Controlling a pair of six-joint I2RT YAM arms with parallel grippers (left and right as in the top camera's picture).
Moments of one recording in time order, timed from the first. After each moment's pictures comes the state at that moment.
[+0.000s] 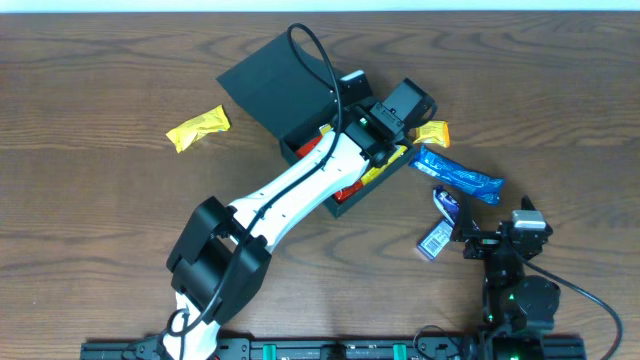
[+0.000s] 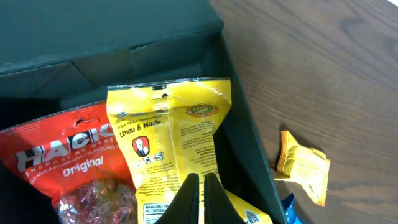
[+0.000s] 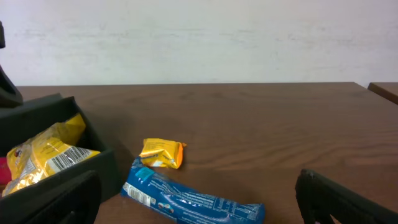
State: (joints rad) left arm -0.81 2.04 1.74 -0.76 -0.39 -1.11; right arm -0.05 0.01 0.01 -0.07 0.00 0.02
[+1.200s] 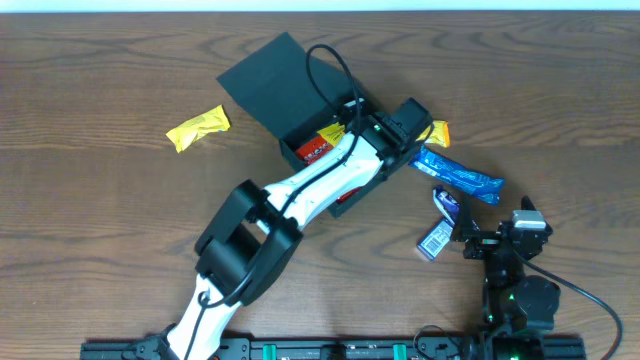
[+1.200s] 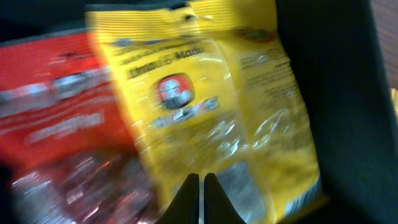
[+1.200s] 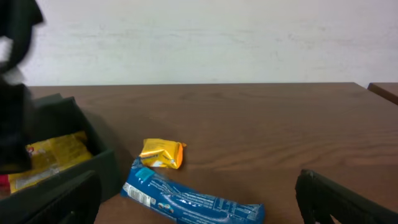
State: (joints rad) left arm -0.83 2.16 1.75 -0.87 -0.32 -1.17; right arm -0.05 0.01 0.01 -0.07 0.00 0.02
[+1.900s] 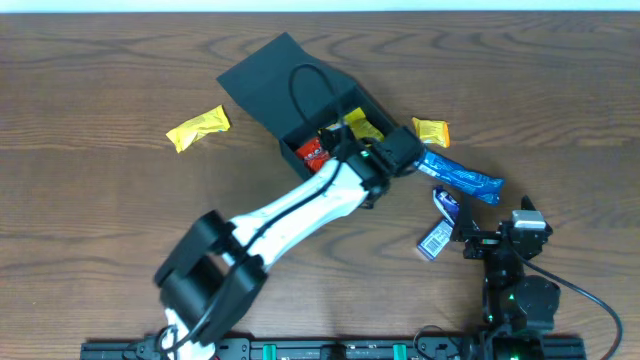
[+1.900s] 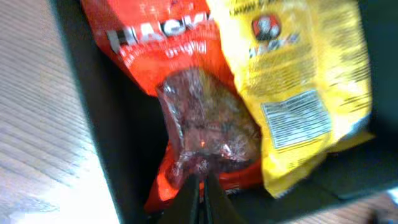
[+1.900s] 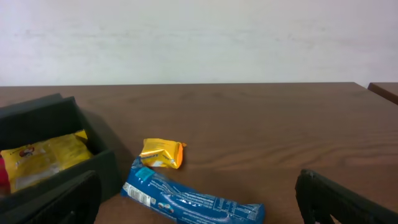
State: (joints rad) left arm -0.87 1.93 1.51 -0.90 -0.33 -1.25; right arm -0.05 0.01 0.01 -0.07 0.00 0.02
